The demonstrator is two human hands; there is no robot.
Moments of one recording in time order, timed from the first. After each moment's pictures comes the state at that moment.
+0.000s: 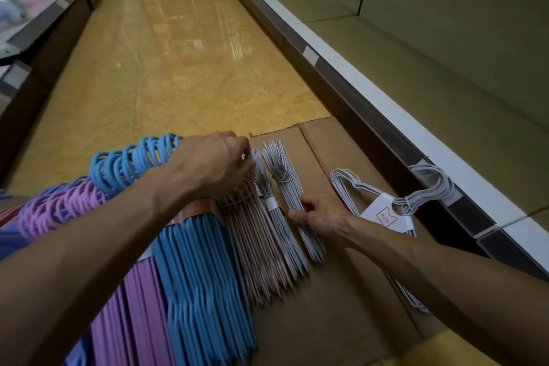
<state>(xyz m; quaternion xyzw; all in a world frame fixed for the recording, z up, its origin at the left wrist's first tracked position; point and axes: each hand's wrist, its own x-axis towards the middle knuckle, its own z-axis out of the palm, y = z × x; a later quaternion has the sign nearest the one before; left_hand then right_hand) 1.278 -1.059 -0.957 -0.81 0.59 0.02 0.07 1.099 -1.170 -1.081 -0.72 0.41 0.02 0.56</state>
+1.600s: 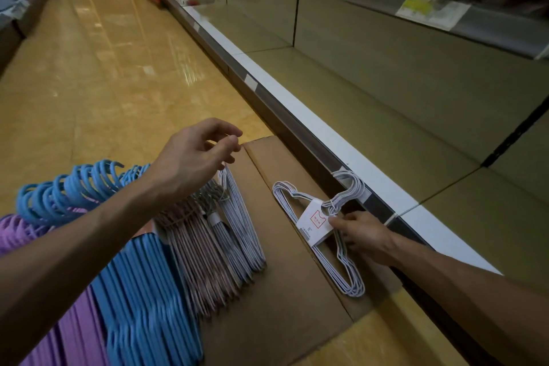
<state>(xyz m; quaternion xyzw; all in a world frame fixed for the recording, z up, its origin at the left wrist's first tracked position) 1.213 -1.077 -0.927 -0.70 0.53 0.20 -0.43 0.937 -1.217 -1.073 -0.57 0.59 -0.07 0.56</state>
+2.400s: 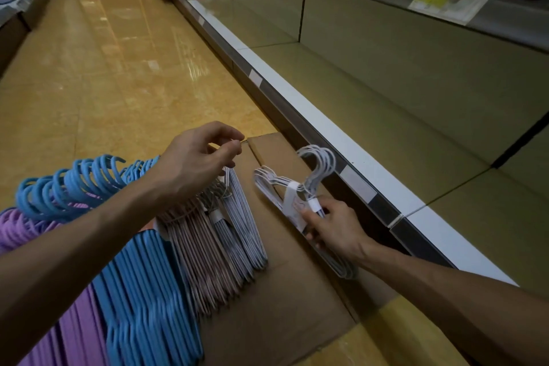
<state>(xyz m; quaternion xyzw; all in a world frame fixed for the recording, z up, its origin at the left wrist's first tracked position) 1.214 -1.077 -0.933 -0.72 0.53 0.21 -0.39 0.979 -1.178 -1.046 -0.71 0.47 -0.16 0.50</state>
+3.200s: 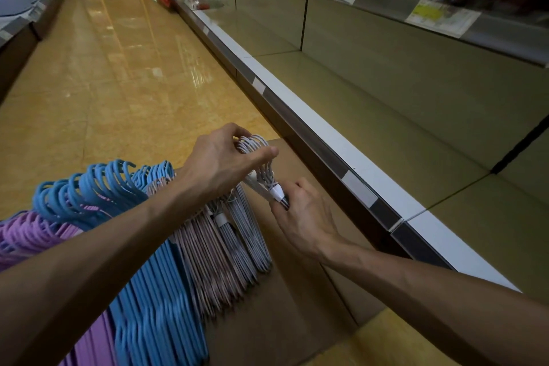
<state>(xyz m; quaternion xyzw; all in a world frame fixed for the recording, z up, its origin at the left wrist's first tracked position) 1.190 -1.088 -0.923 -0.77 0.49 0.16 -0.37 1.036 -1.147 -1.014 -0.86 0.41 -0.20 0.23</state>
